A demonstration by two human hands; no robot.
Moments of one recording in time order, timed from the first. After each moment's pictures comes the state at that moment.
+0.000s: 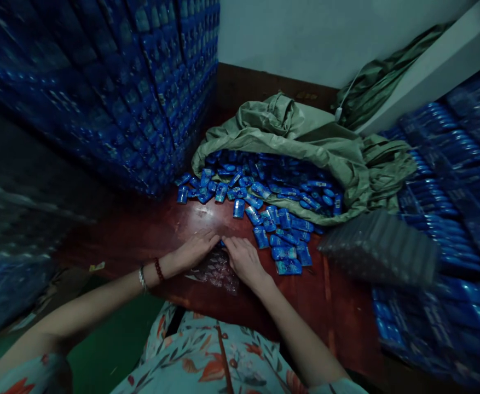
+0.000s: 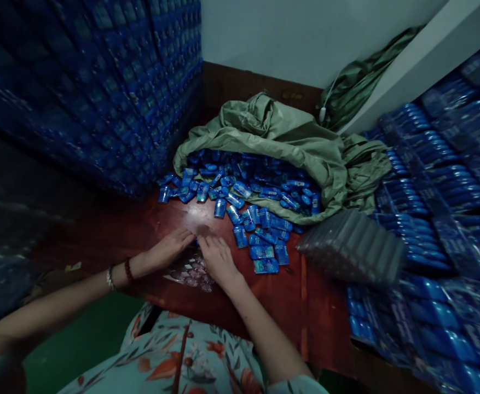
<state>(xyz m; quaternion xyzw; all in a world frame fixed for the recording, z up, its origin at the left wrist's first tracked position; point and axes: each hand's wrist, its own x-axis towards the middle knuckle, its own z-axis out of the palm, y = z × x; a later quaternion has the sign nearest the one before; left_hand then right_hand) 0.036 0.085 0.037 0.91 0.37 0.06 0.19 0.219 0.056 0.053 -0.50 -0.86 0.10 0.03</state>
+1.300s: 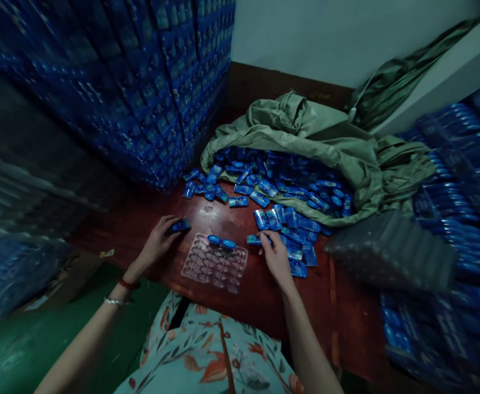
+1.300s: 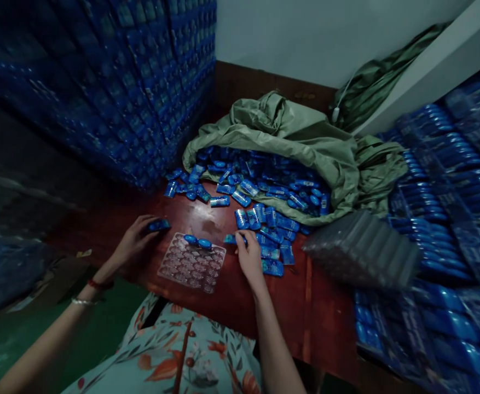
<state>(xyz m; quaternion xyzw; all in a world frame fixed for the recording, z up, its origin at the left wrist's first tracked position) -0.055 0.060 0.019 0.68 0.59 0.33 0.28 0.275 0.051 0.033 -0.63 -0.58 0.38 0.36</state>
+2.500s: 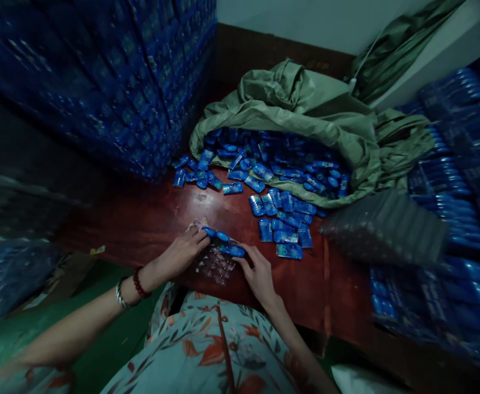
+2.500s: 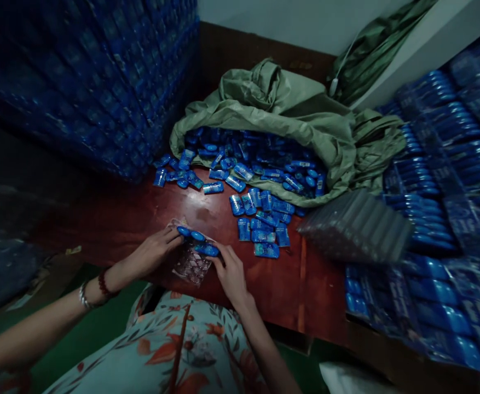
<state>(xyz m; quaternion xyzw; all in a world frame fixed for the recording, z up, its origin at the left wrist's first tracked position) 0.015 0.034 0.059 0.92 0.37 0.05 0.15 0.246 -0.020 0.019 -0.59 -0.65 0.33 0.34</state>
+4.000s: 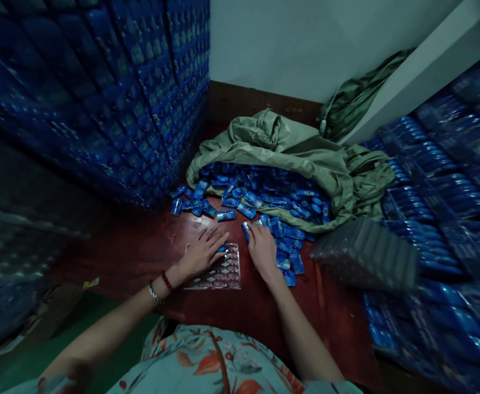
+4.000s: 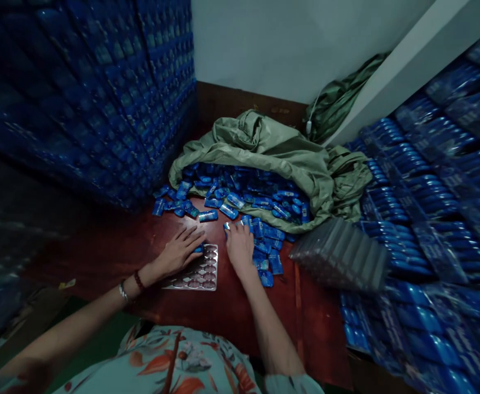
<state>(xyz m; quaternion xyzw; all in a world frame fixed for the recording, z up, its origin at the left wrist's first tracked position) 0.064 0.091 0.031 0.91 0.38 0.15 0.08 0.263 0.098 0.054 -0.68 -0.72 0.07 0.14</state>
